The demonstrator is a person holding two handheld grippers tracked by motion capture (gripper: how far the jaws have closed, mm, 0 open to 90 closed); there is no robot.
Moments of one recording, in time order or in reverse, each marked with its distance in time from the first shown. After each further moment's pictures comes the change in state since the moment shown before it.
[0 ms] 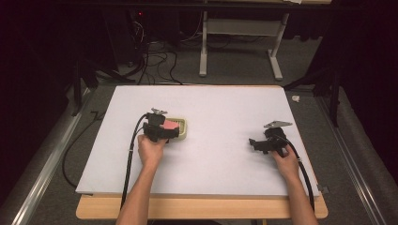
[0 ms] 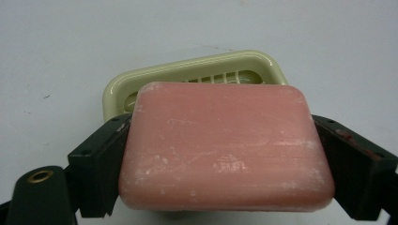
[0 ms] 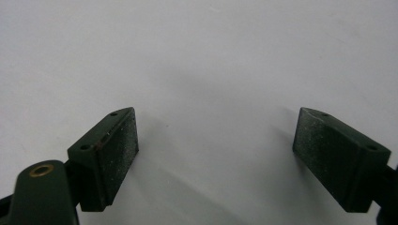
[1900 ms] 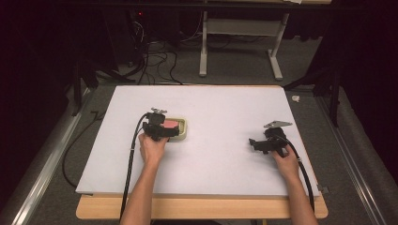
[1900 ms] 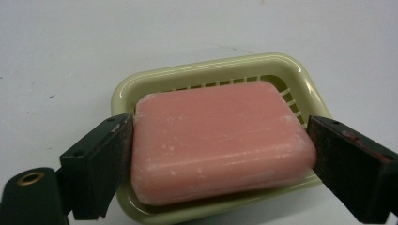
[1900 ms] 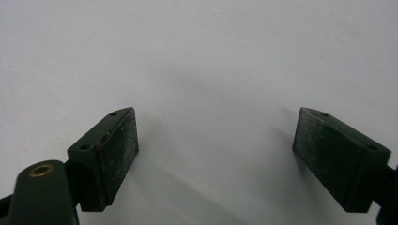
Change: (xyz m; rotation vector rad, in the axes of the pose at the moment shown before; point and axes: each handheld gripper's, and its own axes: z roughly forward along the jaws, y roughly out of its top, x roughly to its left) left arm 0.006 0.000 0.013 -0.002 0.030 -0.021; right arm 0.000 0.000 0.000 0.001 0.000 -0.001
